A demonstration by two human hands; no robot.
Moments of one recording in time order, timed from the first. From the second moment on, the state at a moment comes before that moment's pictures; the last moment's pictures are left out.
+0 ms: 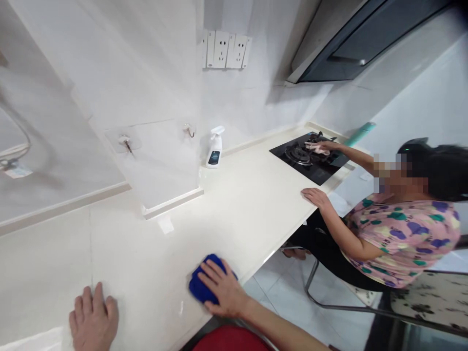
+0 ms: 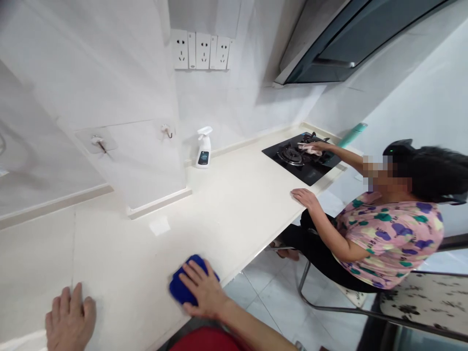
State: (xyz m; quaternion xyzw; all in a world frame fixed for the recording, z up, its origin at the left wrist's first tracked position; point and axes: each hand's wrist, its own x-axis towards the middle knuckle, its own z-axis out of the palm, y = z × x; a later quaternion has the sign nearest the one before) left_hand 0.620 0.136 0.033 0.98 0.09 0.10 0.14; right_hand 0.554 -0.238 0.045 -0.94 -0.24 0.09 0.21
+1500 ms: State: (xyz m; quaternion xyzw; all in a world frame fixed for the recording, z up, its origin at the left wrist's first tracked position) left_hand 0.488 0.157 0.022 0.98 0.09 0.13 0.13; right_hand 0.511 -0.328 0.034 -0.96 -0.28 -0.03 0.02
